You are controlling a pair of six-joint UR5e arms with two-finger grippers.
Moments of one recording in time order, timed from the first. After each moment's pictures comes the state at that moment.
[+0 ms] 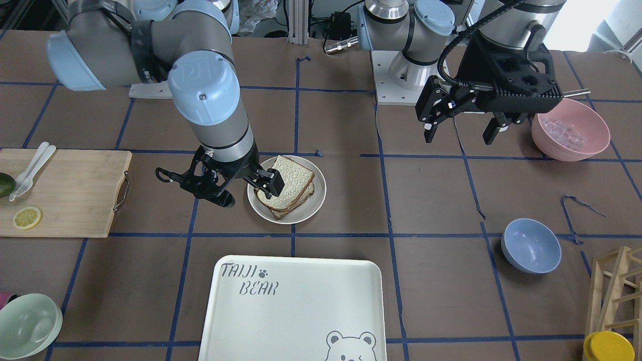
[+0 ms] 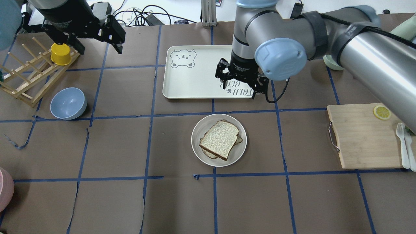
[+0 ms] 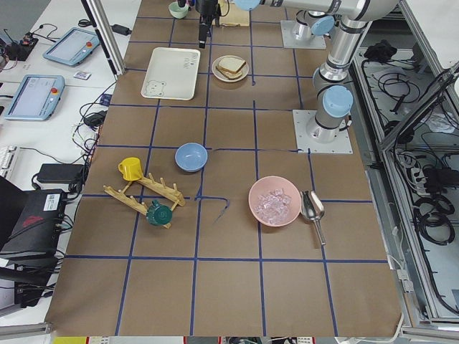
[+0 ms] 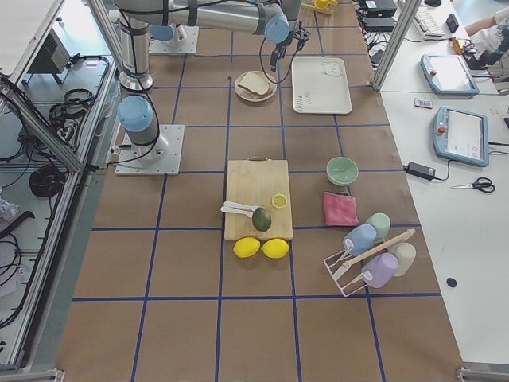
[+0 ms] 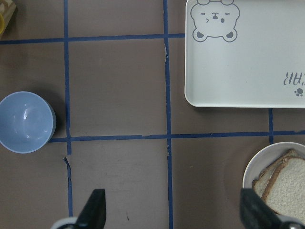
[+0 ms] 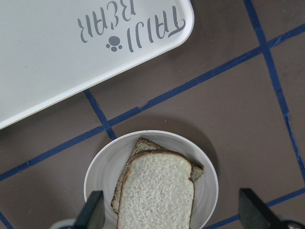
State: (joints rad) left arm -1.56 -1.62 -1.44 -1.53 1.59 0.04; right arm 1.78 -1.31 1.55 -1.75 -1.50 0.58
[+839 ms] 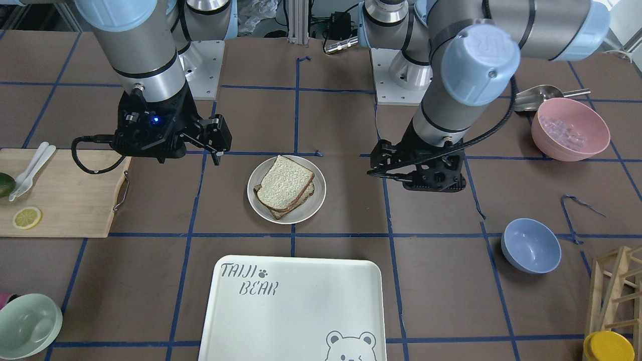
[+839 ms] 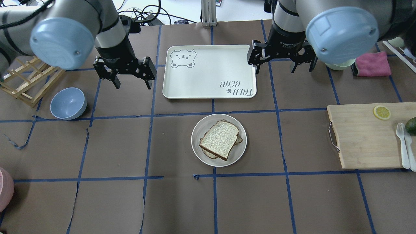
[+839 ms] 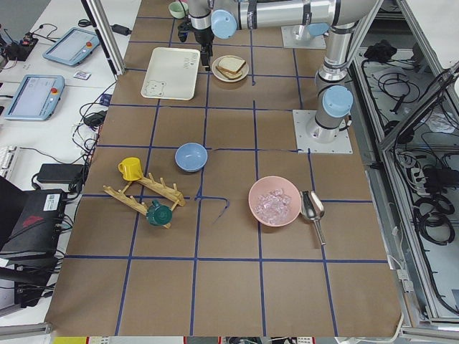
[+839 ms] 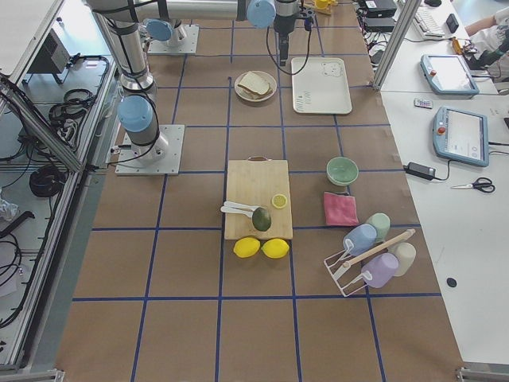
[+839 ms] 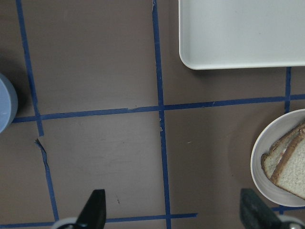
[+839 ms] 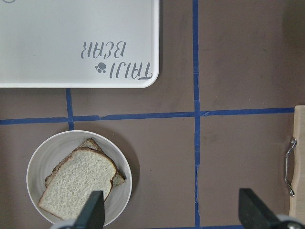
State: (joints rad) left arm -1.65 -1.76 -1.60 -1.48 1.58 -0.05; right arm 1.70 -1.45 1.54 -1.69 -1.58 0.14
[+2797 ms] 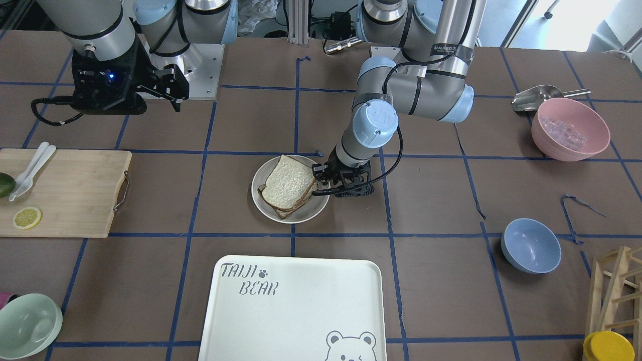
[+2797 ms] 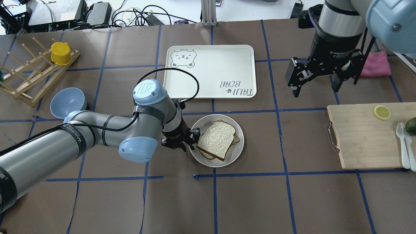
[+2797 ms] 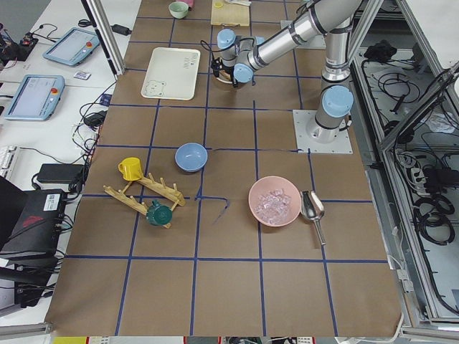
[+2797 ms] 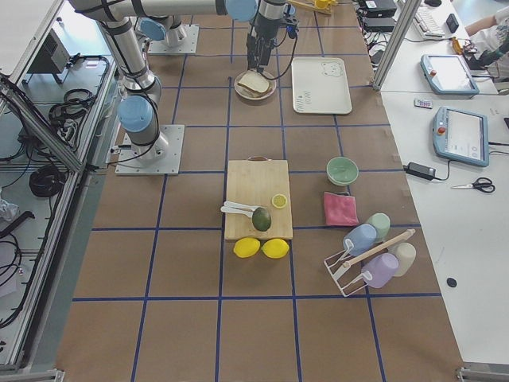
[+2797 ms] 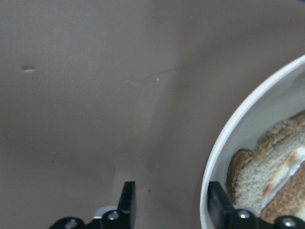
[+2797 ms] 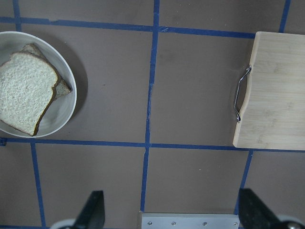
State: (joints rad) left arm -1.79 -1.86 -2.08 -0.89 1.35 -0.37; right arm 1.59 -1.56 1.53 -1.35 -1.62 -0.05
